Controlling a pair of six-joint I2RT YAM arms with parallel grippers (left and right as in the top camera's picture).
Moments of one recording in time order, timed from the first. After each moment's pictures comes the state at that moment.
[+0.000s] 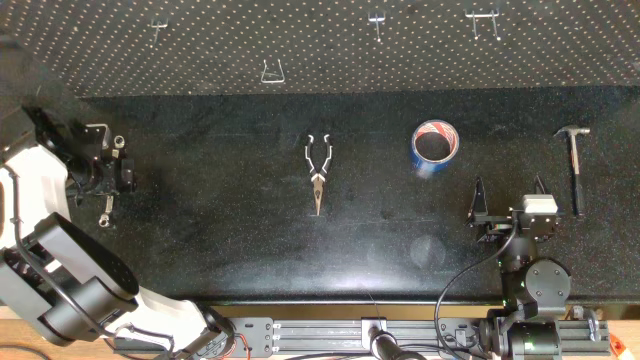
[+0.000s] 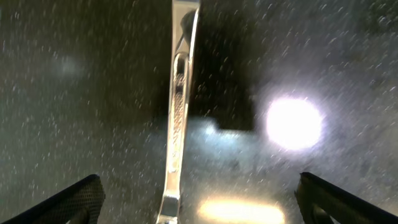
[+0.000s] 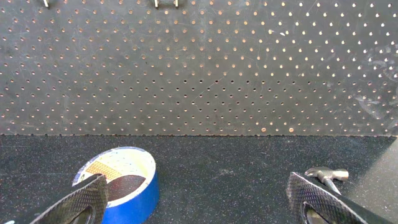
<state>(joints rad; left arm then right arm) 0.67 1.78 1.27 -0.88 0.02 0.57 -0.01 0.01 0.01 -0.07 0.00 -0.02</state>
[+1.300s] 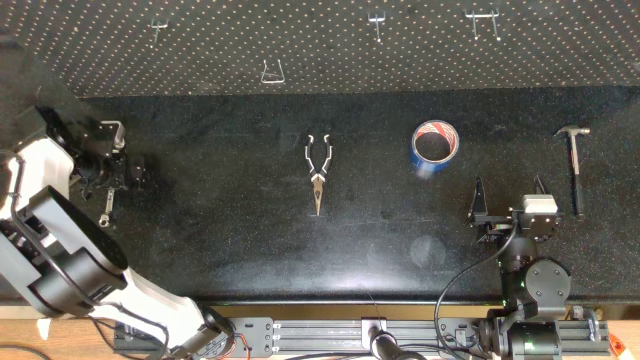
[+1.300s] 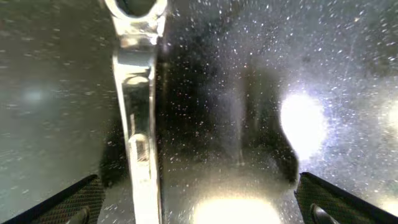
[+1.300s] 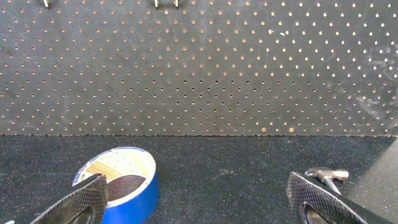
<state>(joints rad) 0.67 1.92 1.29 -0.80 0.12 0.64 -0.01 0.01 0.01 -0.07 0.00 -0.02</state>
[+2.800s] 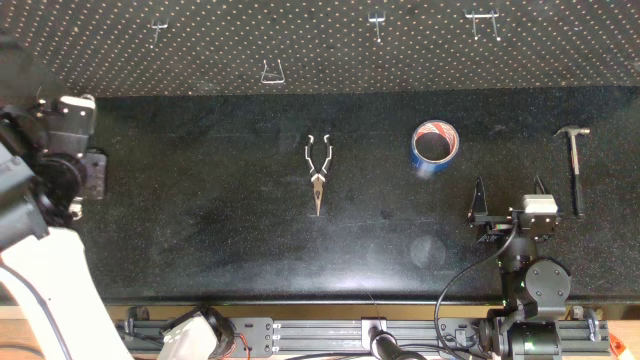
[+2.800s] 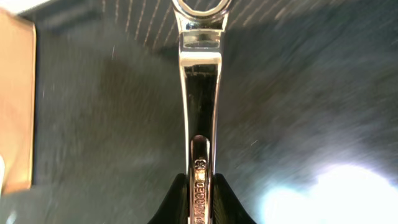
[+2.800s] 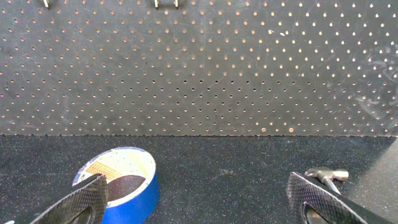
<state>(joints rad) 0.54 1.19 1.32 -1.01 0.06 0.65 -0.01 0.01 0.01 -0.07 0.00 -0.02</state>
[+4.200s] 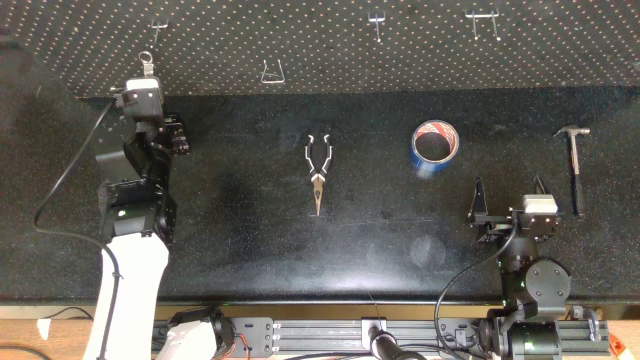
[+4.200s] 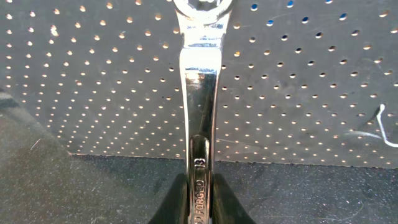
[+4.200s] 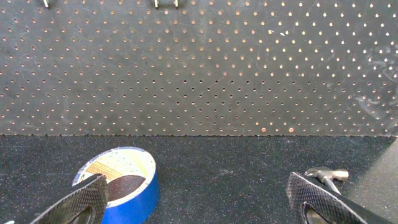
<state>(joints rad) 0.18 1.14 0.71 0.02 -0.01 0.13 -0.01 0.01 0.01 -0.07 0.00 -0.02</state>
